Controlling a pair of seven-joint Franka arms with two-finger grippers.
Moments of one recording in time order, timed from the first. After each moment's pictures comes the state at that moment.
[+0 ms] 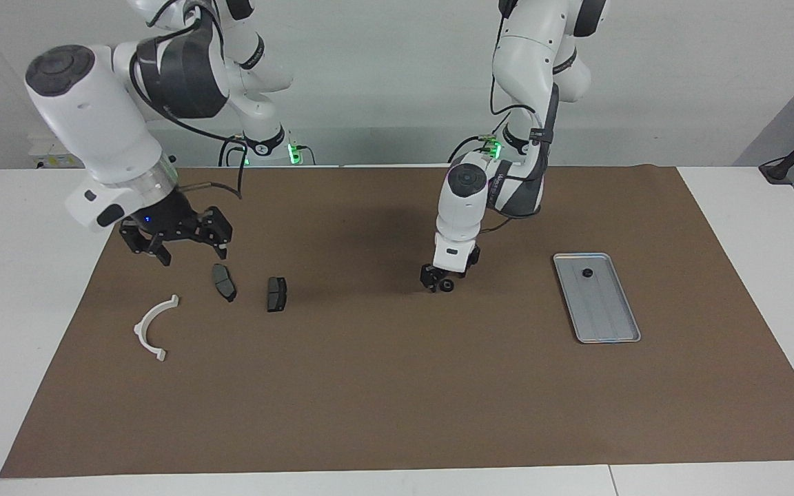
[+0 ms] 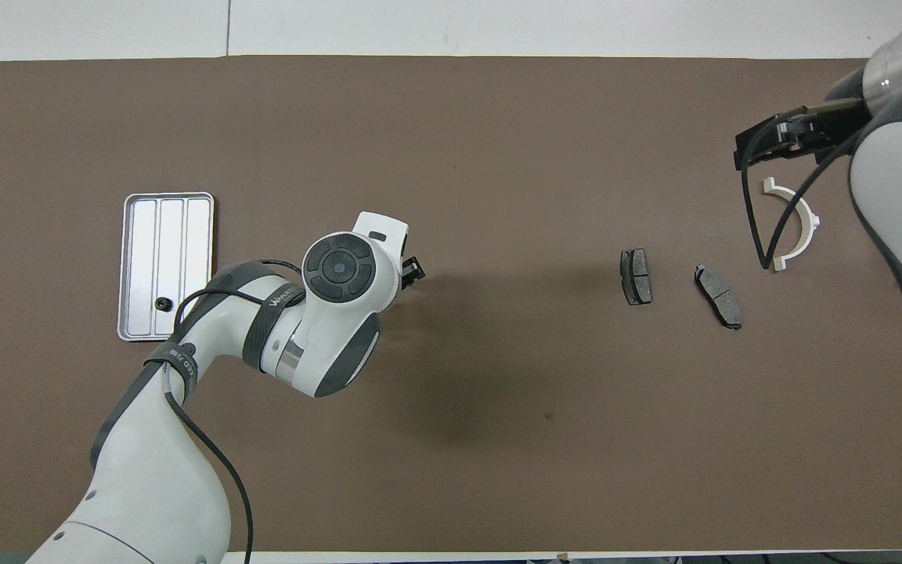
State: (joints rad) left arm -0.65 0.35 0.06 -1.99 -0.01 2.38 -1.00; right arm 0.04 0.24 -0.01 -1.36 0.05 1.63 -0.03
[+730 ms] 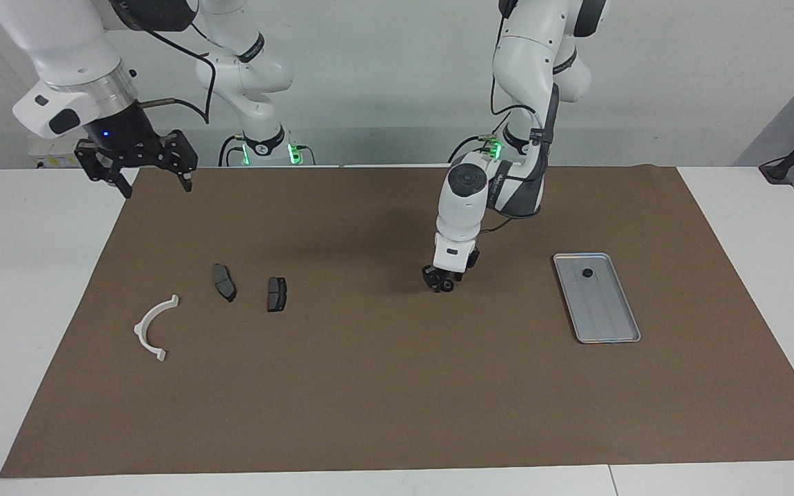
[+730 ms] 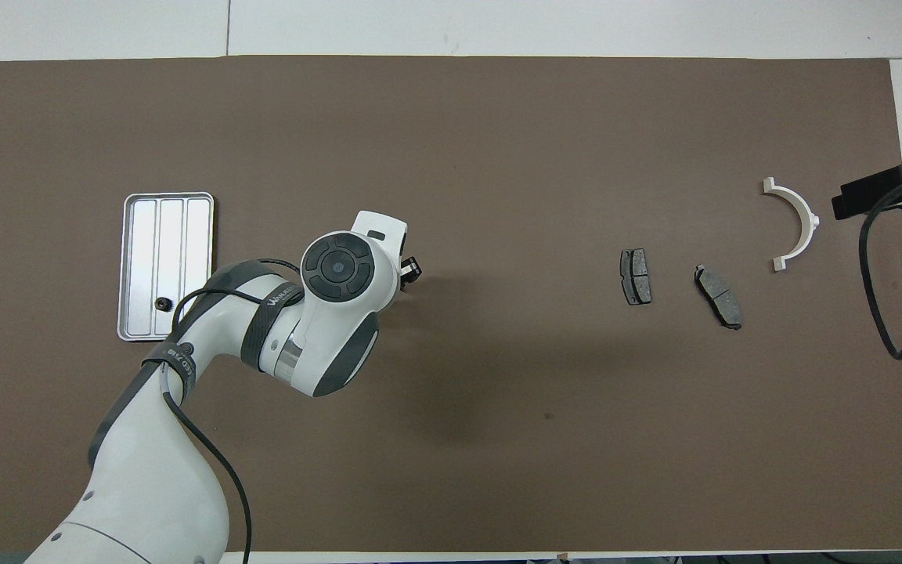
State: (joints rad) left arm -0.65 0.35 0.06 -1.99 -0.01 2.37 -1.00; right arm 0.00 0.06 -0.01 -1.41 0.01 1.50 -0.12
